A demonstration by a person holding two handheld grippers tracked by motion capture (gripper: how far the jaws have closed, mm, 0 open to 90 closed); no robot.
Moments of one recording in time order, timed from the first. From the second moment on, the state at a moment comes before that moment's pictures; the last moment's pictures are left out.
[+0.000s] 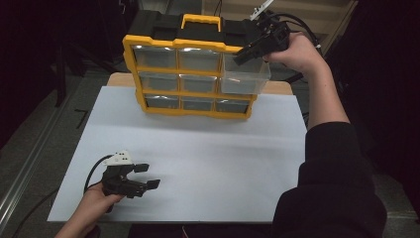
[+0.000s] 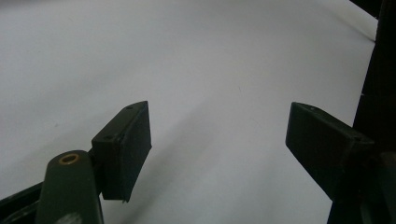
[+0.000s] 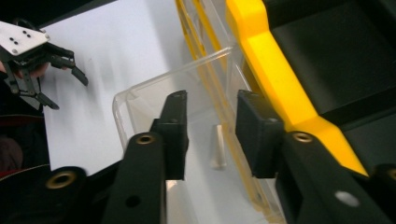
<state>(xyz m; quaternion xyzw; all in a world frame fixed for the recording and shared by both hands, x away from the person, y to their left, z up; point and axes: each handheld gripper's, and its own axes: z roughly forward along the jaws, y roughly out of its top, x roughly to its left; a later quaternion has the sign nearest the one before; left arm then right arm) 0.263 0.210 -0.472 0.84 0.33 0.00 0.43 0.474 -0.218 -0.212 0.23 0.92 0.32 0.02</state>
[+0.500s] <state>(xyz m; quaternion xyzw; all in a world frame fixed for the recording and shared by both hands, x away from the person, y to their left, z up) 0.262 0.209 -0.473 0.84 0.33 0.00 0.43 0.451 -0.221 -0.202 0.23 0.91 0.35 0.00</state>
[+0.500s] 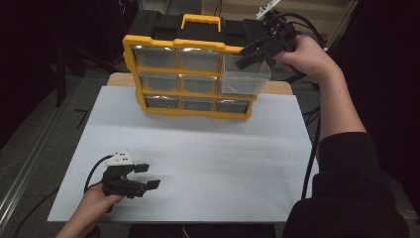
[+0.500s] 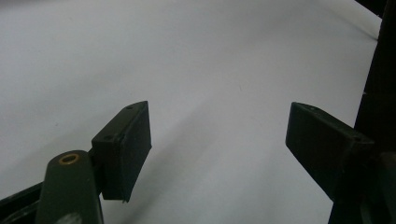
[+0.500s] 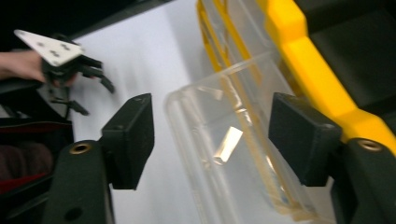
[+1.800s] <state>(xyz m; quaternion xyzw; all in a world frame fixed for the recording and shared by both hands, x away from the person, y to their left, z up) 0.263 0.211 -0.472 0.84 0.34 0.01 0.43 0.357 -0.204 -0.260 0.20 0.91 0.36 -0.03</state>
